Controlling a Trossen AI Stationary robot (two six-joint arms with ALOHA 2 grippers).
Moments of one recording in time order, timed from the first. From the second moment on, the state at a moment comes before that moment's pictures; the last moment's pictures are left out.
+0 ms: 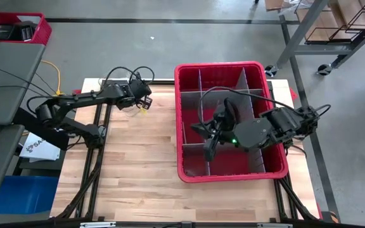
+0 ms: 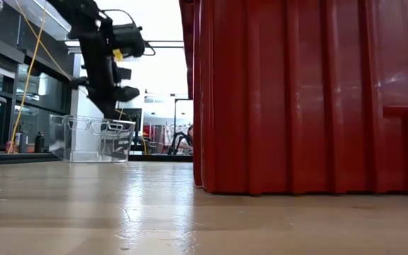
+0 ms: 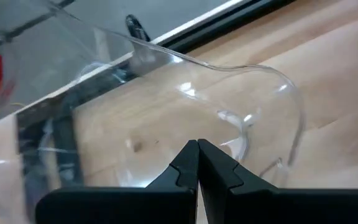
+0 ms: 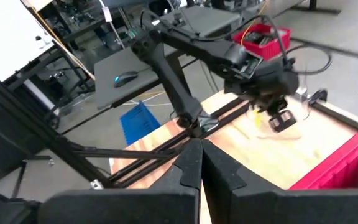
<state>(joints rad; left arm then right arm) 0.51 1.35 0.90 -0.74 -0.60 -0.50 0.44 1.78 2.34 -0.98 0.68 0.66</state>
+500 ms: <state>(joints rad) 0.50 1.40 0.82 -0.88 -0.31 -0.55 0.50 1.79 2.34 -0.98 0.74 0.75</state>
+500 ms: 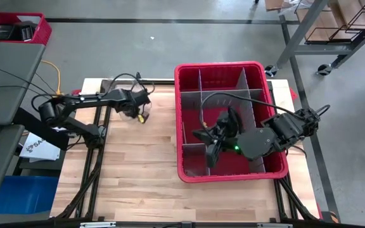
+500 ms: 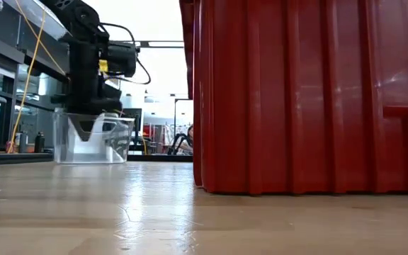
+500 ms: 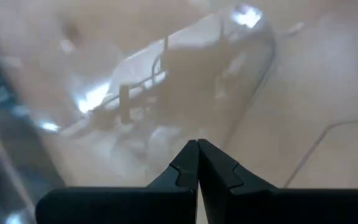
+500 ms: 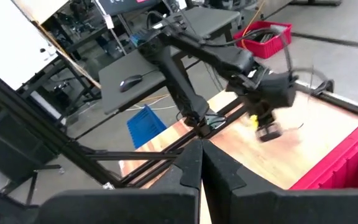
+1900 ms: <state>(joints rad) 0.19 1.16 1.46 -0.80 -0.21 -0.04 0.48 1.76 2.34 -0.99 0.72 0.56</state>
